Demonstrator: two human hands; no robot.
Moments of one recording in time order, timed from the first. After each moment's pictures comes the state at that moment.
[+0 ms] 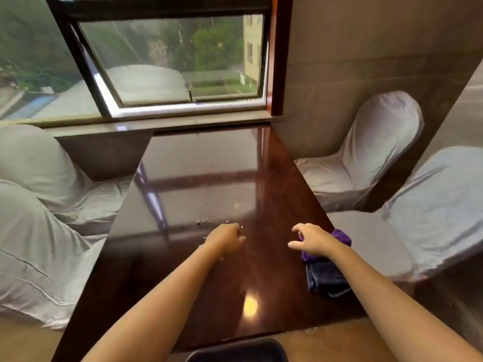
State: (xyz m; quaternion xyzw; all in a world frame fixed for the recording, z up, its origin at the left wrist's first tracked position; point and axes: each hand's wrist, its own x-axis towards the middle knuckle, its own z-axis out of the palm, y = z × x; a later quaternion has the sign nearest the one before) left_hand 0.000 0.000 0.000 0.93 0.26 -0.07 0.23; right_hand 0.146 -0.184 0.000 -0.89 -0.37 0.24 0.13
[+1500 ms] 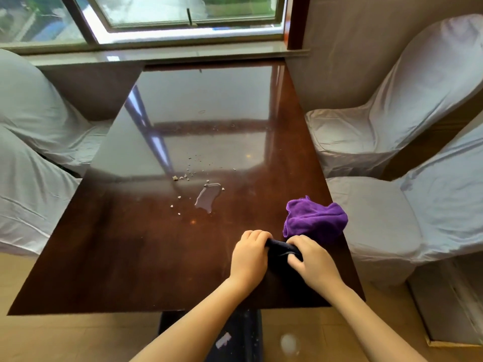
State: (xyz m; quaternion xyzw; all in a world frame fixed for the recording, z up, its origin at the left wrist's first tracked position) left_hand 0.058 -0.135 -0.123 0.91 0.26 0.16 0.27; right_hand 0.170 -0.254 -0.106 -0.84 -0.46 0.15 0.27
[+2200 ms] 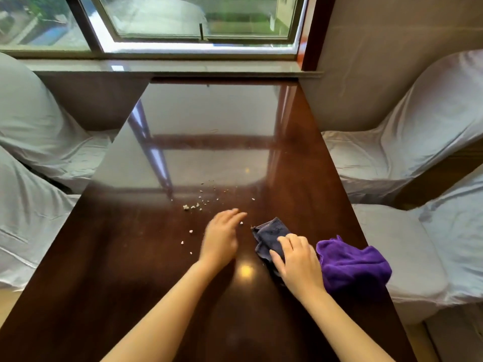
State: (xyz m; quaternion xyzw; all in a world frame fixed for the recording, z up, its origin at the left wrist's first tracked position) left_hand 0.068 0.057 -0.134 0.91 0.28 0.17 0.25; right_hand 0.180 -0.112 -0.146 -0.87 -0.48 -0.01 0.12
